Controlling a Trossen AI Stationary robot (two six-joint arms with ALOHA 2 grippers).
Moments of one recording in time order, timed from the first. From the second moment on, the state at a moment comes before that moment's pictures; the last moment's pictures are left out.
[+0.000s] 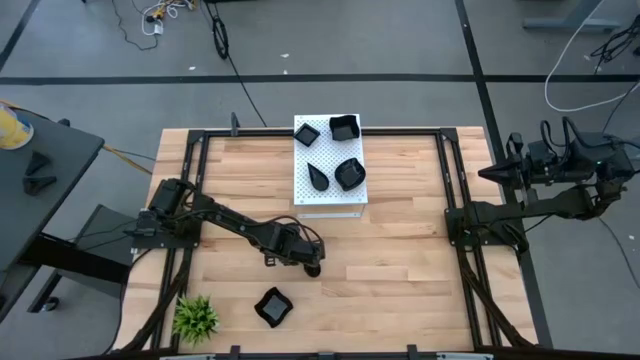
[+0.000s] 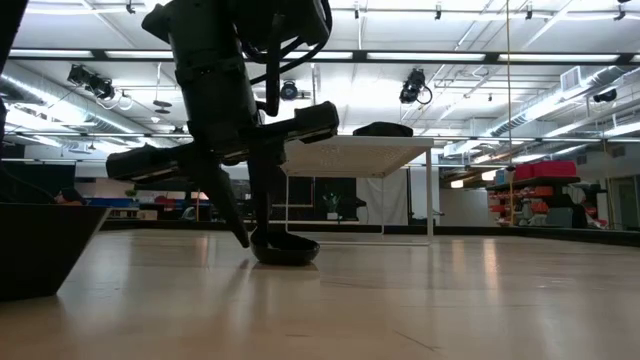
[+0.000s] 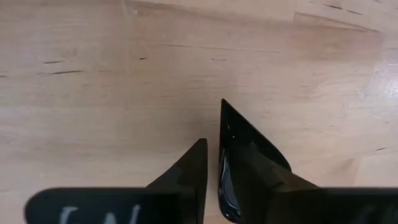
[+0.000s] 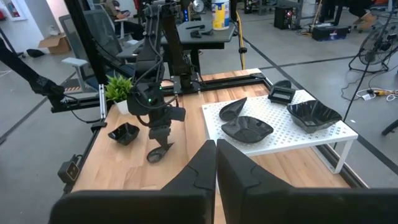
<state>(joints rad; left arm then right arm) -0.28 1.92 1.21 -0.52 -0.13 -1.90 0.03 0.33 1.23 -1.15 0.07 0.12</state>
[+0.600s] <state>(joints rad) -0.28 1.92 1.21 -0.52 -0.14 -1.90 0.03 0.33 1.23 -1.15 0.07 0.12</state>
